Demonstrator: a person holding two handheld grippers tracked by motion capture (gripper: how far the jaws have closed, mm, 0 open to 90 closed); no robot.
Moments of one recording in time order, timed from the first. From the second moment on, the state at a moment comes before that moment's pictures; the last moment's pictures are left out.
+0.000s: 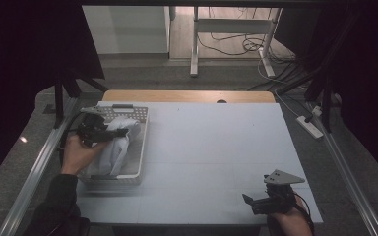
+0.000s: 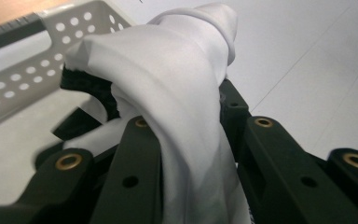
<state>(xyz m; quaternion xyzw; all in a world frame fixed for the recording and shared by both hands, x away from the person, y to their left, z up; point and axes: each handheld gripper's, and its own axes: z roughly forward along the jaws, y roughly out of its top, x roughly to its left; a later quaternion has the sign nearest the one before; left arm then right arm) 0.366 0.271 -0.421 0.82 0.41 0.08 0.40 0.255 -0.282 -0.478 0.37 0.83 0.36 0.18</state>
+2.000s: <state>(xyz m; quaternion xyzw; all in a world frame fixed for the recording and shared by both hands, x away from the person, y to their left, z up) 0.386 0.253 -0.303 0.80 0.37 0.14 0.45 0.256 -0.283 -0.478 0.37 0.83 0.36 0.18</state>
